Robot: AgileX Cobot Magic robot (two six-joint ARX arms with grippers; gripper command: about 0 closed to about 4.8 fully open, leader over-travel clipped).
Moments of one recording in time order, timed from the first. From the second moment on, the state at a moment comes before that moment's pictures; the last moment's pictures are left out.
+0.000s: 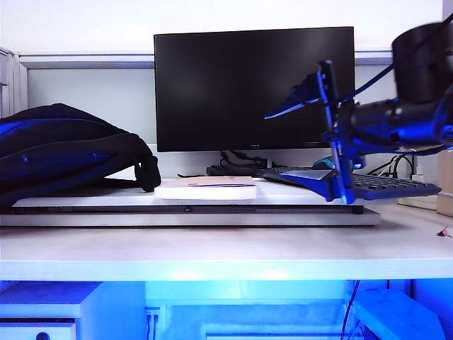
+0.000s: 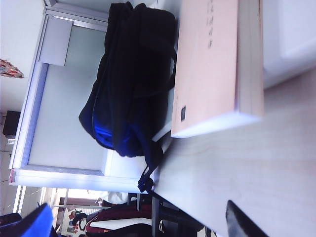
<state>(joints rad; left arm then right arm) 0.22 0.81 0.51 0.38 0.65 -1.01 0.28 1.78 0.67 1.03 -0.63 1.27</state>
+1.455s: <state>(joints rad) 0.20 0.95 0.51 0.41 0.67 -1.00 0.34 2.13 1.10 0.79 -0.62 1.26</state>
